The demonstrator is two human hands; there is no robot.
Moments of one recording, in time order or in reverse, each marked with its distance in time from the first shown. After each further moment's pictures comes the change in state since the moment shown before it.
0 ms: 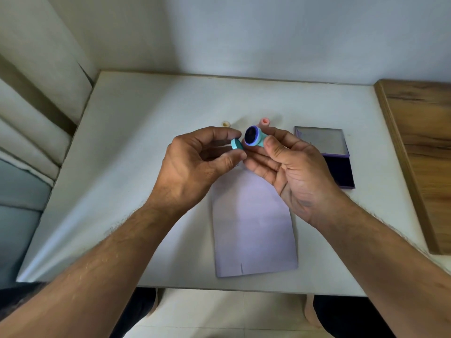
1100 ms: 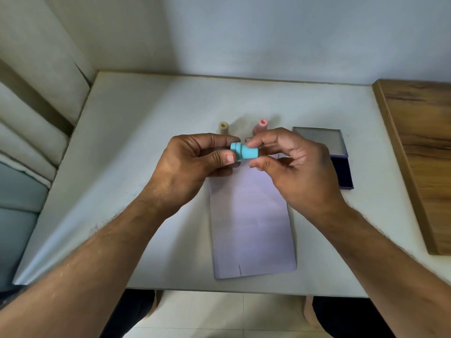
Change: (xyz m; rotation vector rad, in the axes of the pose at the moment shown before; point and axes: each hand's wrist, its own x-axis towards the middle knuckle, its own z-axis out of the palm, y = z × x) left_hand 0.006 -0.001 -0.005 -0.177 -0.101 -0.158; right_hand -0.002 0.002 -0.016 -1.066 -0.040 -0.710
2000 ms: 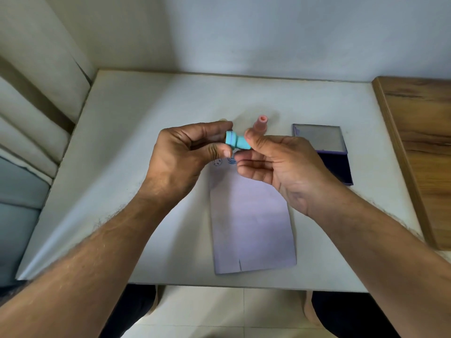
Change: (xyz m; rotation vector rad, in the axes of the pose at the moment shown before) left_hand 0.000 0.000 -0.003 0.035 0.125 0.137; right_hand 0.015 -0.023 0.010 0.749 -0.025 0.824
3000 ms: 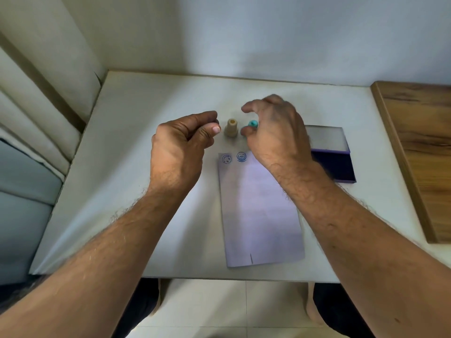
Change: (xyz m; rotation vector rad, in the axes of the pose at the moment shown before) left_hand 0.003 -0.005 -0.012 0.114 0.273 0.004; right_hand 0.046 -0.002 0.023 -1.349 0.403 -0.703
